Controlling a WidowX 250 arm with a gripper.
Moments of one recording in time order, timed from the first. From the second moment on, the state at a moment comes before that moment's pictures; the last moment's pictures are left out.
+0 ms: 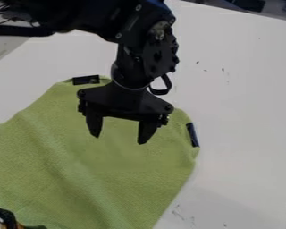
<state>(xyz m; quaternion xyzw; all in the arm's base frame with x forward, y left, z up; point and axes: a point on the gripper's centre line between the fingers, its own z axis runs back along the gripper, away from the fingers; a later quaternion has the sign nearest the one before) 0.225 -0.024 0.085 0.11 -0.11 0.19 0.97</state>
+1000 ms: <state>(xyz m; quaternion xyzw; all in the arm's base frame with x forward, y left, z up) 0.283 0.017 0.010 0.04 -0.15 0.08 0.99</state>
